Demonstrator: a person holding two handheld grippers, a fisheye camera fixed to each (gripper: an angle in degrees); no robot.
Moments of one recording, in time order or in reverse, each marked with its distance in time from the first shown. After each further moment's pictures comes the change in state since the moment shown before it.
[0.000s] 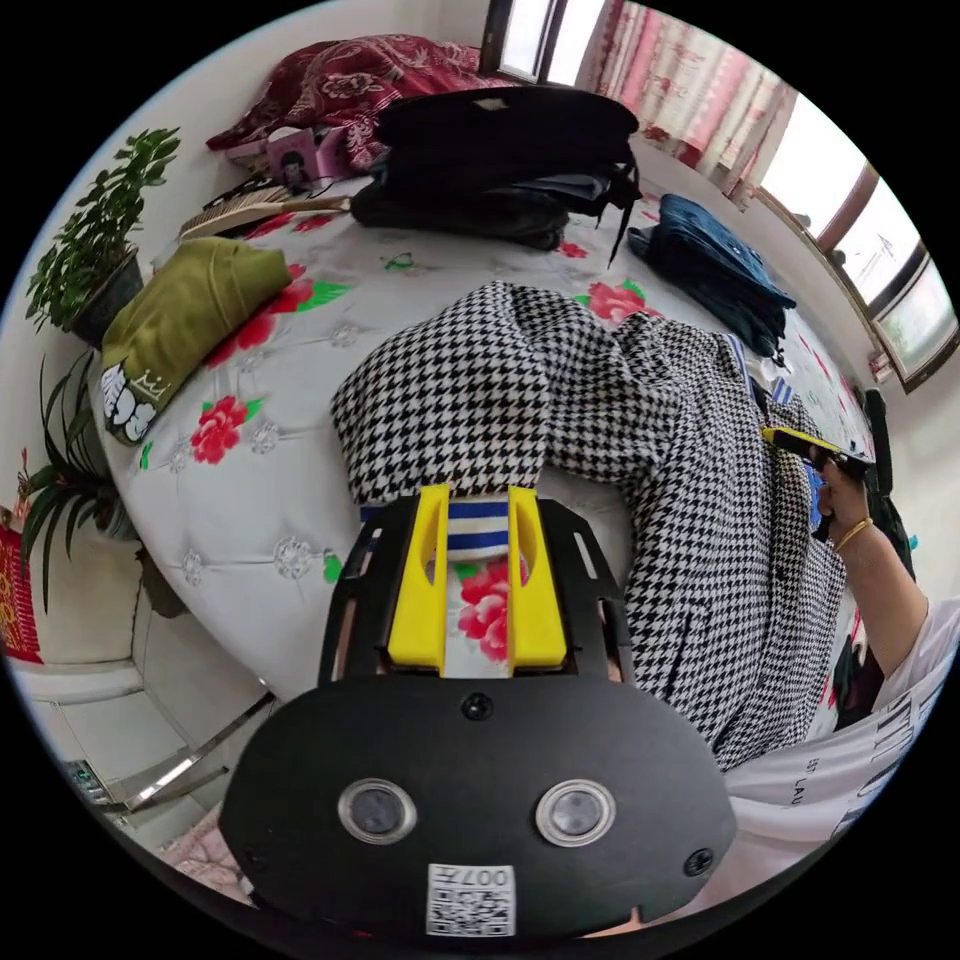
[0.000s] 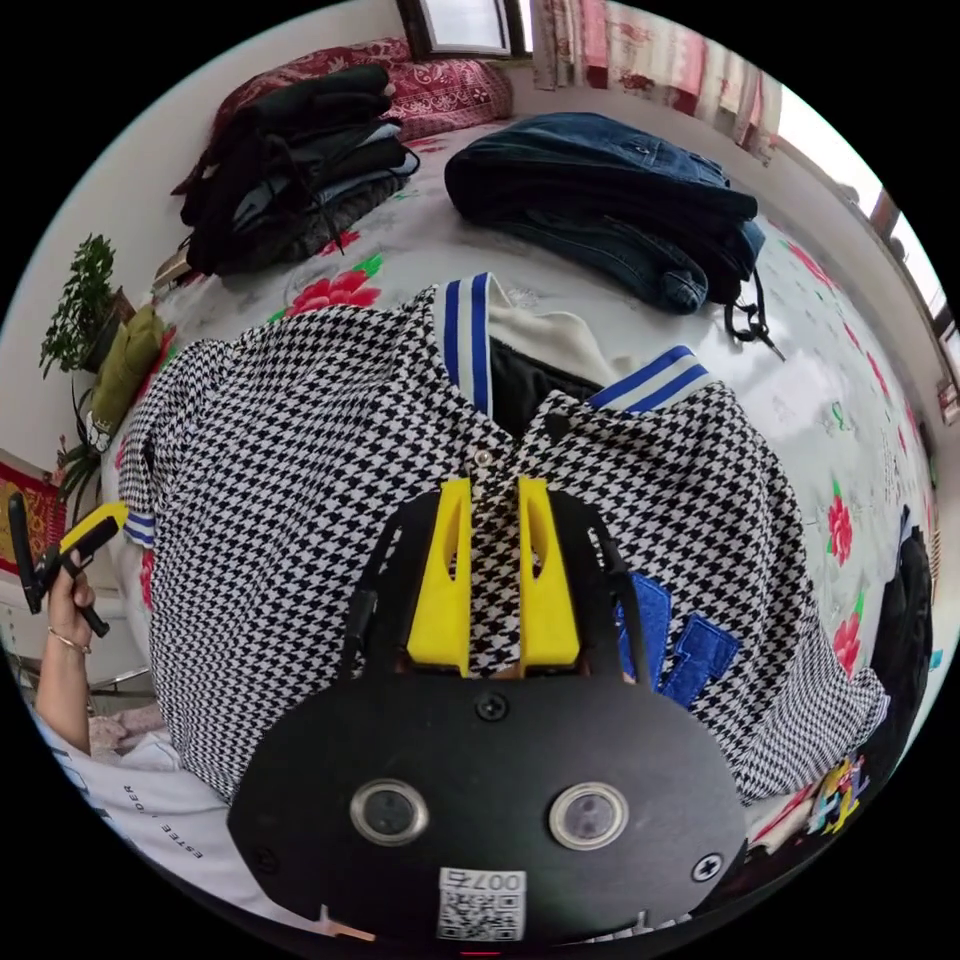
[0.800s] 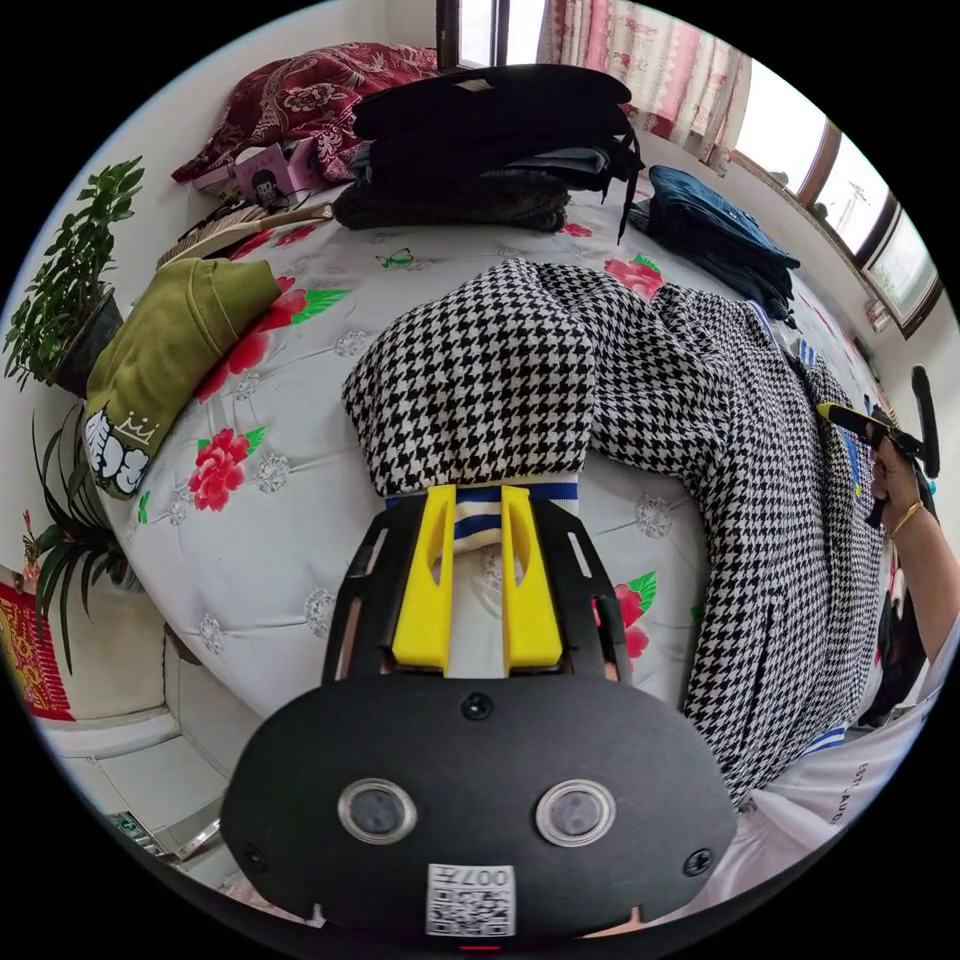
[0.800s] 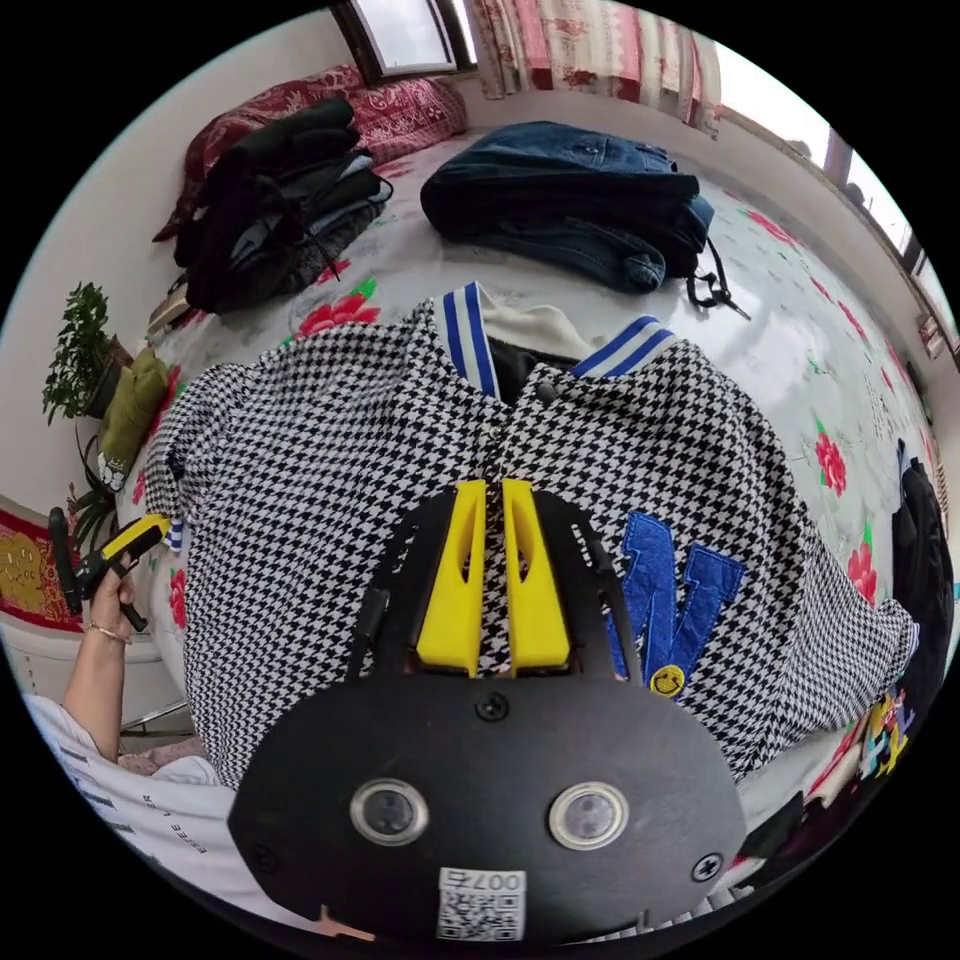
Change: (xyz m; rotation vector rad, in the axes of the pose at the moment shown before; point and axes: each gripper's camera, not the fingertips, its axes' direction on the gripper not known) left arm 0.004 -0.063 0.058 0.017 -0.032 0.127; right arm 0.016 -0.054 -0.045 0.087 -0.030 0.089
